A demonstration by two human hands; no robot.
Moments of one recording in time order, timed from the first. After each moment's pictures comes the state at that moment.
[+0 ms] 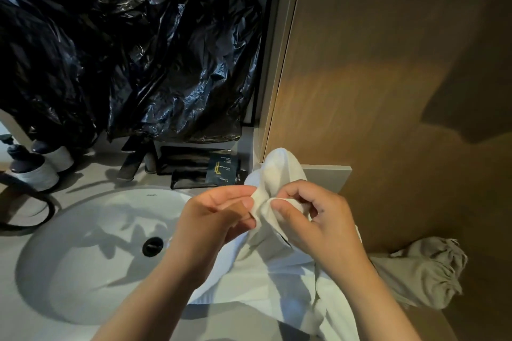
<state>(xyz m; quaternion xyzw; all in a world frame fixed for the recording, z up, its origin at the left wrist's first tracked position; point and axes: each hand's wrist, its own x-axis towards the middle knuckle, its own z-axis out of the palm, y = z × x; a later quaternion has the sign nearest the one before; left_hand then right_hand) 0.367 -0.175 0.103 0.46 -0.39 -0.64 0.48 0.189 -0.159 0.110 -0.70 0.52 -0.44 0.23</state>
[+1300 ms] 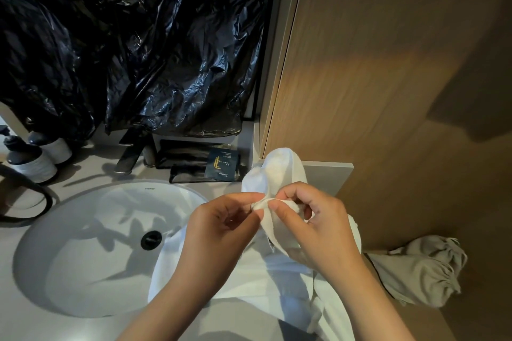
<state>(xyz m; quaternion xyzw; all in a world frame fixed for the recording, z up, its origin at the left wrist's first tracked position) 0.353 -0.158 0.093 0.48 -0.55 -0.47 0.50 0.189 -0.161 0.098 -0.67 0.57 -0.41 0.24</state>
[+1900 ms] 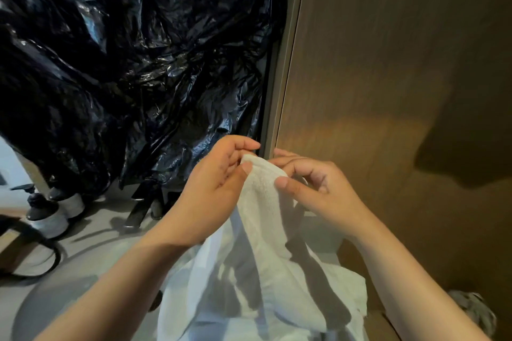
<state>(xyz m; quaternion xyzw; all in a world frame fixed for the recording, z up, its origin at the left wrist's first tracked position) 0.373 -0.228 0.194 0.34 -0.70 -0.37 0.50 0.175 -0.227 0.193 -0.74 0.39 -0.43 0.33</state>
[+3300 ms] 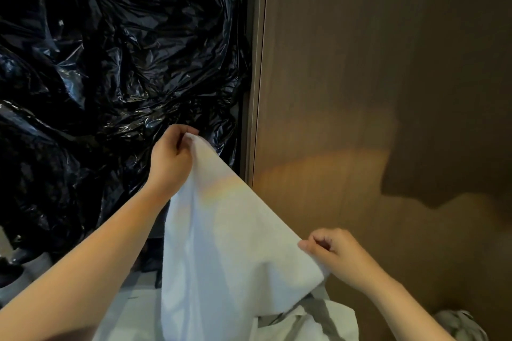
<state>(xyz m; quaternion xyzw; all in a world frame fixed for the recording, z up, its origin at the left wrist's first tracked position) 0.395 -0.367 0.223 0.47 -0.63 -0.15 0.59 0.083 -0.237 0.125 -0.72 0.57 -0.31 0.24</state>
